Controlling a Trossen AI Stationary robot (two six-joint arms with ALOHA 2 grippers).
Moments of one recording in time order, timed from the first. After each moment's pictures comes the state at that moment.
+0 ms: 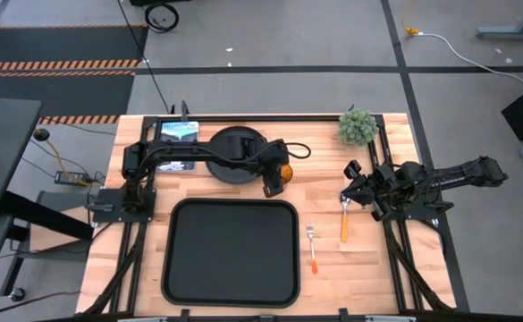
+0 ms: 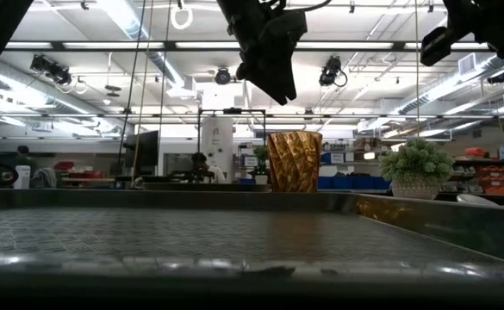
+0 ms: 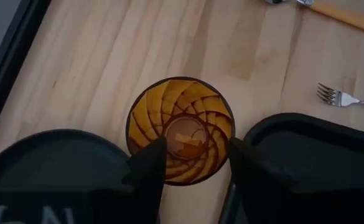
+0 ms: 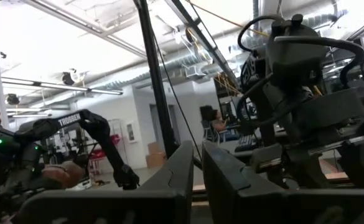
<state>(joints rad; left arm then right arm) 0.09 1.97 1.81 -0.82 -0.18 -0.13 0.10 0.35 0.02 0.75 -0.16 0.26</state>
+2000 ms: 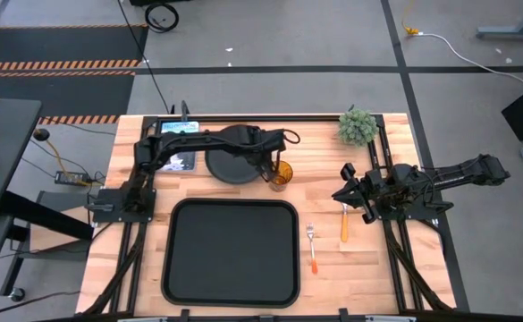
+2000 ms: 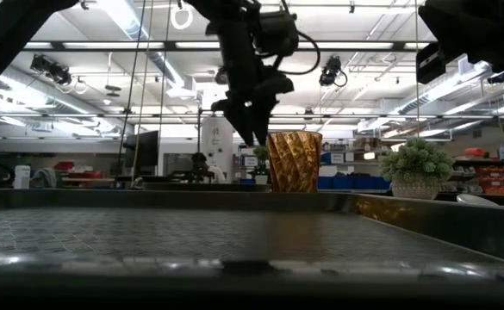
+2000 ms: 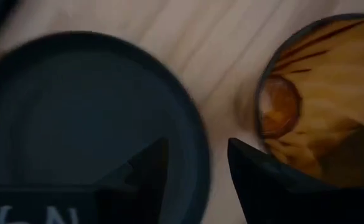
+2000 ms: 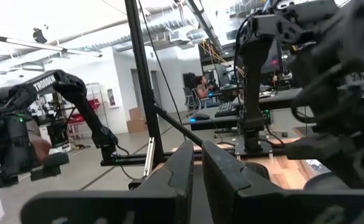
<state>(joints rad) 0.22 2.07 1.81 -0.97 -0.17 -0.38 0.10 0.41 0.02 0.63 -0.13 0.18</state>
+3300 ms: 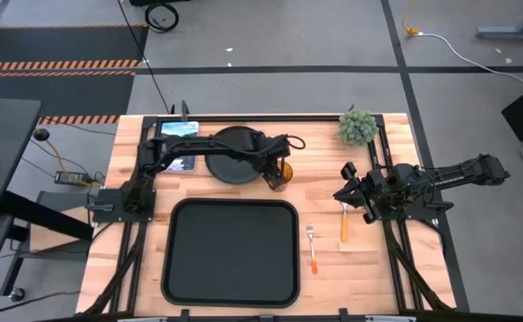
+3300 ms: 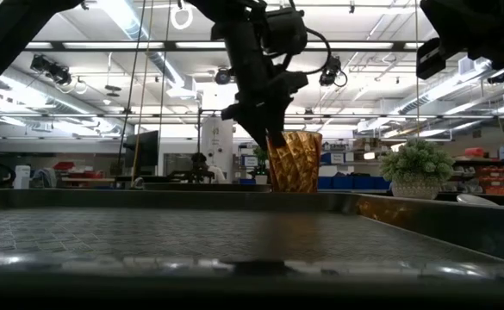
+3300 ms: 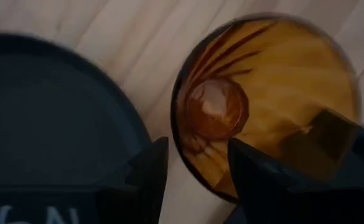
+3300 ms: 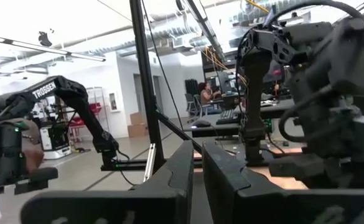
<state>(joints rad) 0.19 2.09 1.81 -0.90 -0.08 -0.41 0.10 0.41 0.02 0.67 -0.15 0.16</state>
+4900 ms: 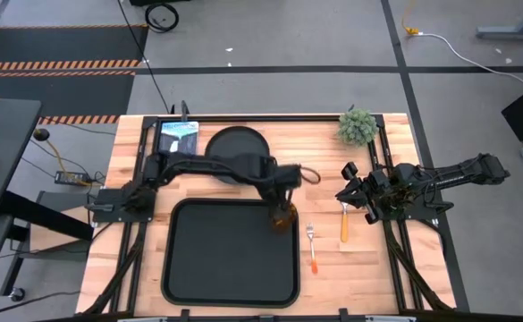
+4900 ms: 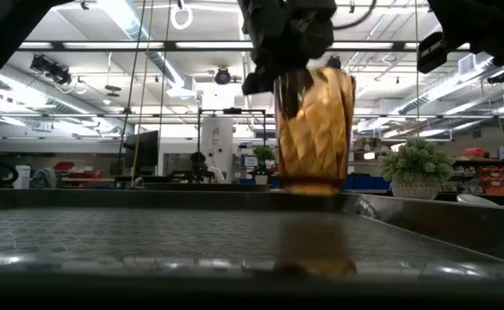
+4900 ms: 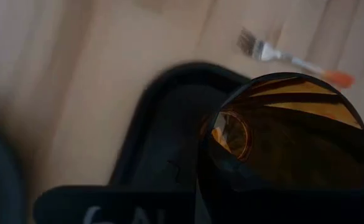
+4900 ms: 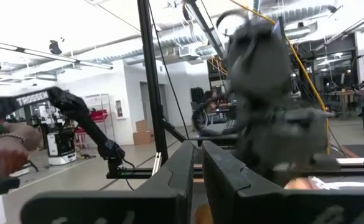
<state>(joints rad) -0.02 2.17 2.02 -1.03 0.04 -0.37 0.12 0.41 0.02 0.71 -0.16 0.15</state>
